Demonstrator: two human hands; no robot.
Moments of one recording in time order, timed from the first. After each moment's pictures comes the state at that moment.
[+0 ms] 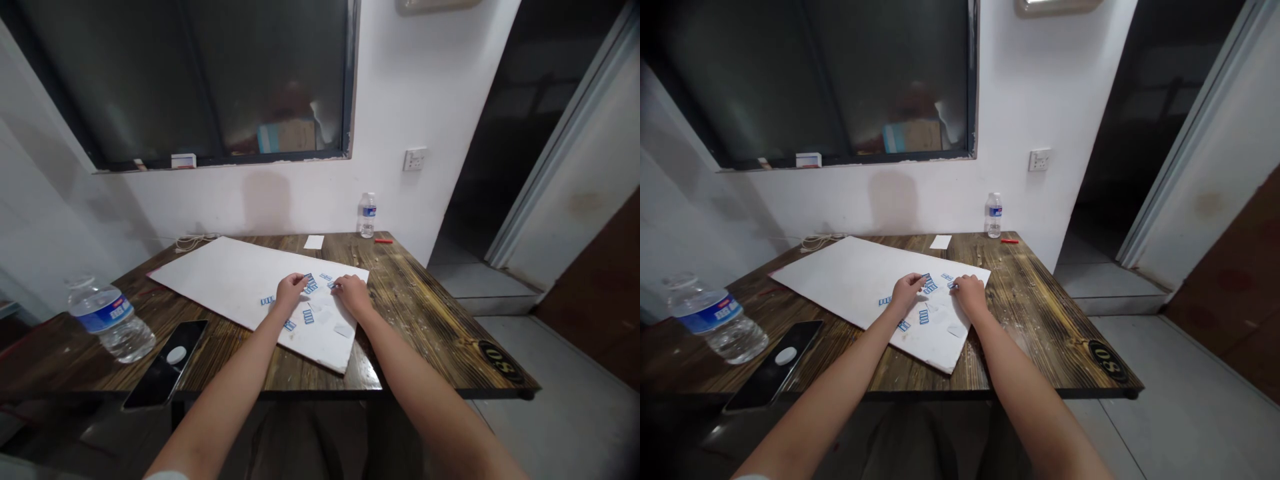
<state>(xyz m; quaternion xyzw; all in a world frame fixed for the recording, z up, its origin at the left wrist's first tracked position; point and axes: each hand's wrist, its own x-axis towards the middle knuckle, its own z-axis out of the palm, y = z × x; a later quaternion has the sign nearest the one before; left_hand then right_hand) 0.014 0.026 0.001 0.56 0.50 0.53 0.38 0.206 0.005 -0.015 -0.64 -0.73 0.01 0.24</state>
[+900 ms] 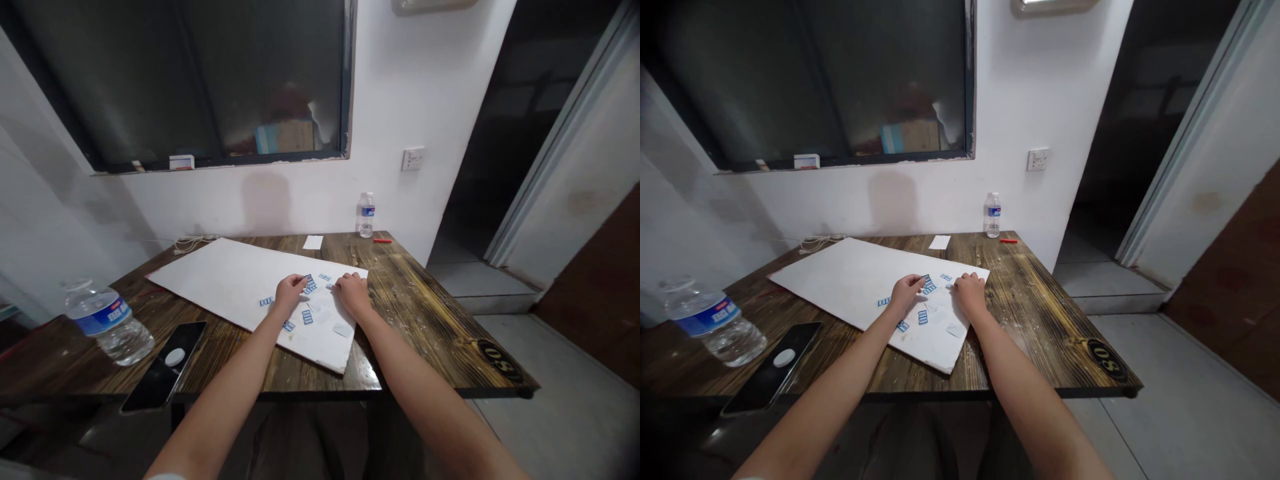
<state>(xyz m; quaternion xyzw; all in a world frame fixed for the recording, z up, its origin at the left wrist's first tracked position) 0.018 0.020 0.007 0.55 0.50 0.53 0.41 0.205 0.006 -0.015 -0.65 -0.72 -0.02 0.25</state>
